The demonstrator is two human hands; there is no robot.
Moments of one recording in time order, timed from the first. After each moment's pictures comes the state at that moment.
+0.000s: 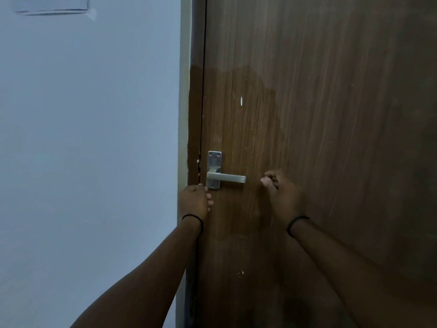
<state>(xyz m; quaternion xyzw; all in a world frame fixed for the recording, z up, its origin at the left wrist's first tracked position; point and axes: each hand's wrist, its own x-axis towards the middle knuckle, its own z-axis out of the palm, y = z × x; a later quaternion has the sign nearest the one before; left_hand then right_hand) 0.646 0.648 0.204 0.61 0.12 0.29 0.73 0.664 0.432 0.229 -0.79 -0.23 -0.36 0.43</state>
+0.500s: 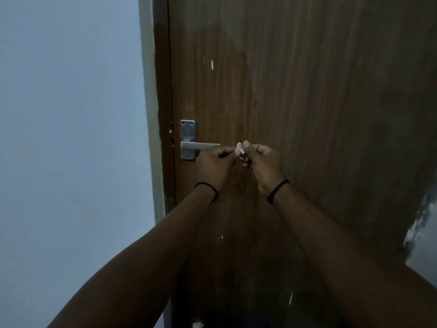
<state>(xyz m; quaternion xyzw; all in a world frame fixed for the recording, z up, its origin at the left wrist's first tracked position) 0.625 0.559 0.223 0.74 -0.15 0.33 0.57 0.641 0.436 0.231 -0.62 -0.14 -0.20 0.74</state>
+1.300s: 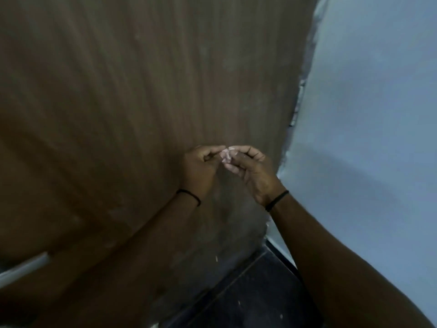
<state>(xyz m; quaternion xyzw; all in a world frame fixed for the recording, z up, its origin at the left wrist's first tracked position) 0.734 0.304 0.298 0.74 -0.30 0.01 0.61 0.658 0.182 0.284 -0.49 0.07 -0.22 0.84</state>
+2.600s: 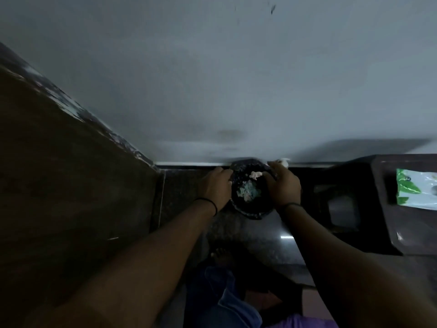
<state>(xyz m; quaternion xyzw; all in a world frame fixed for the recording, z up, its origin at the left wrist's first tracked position) 0.450 0.100 -0.028 0.67 -0.68 -0.30 0.04 0.255 0.090 -0.045 -0.57 0.73 -0.22 0.30</state>
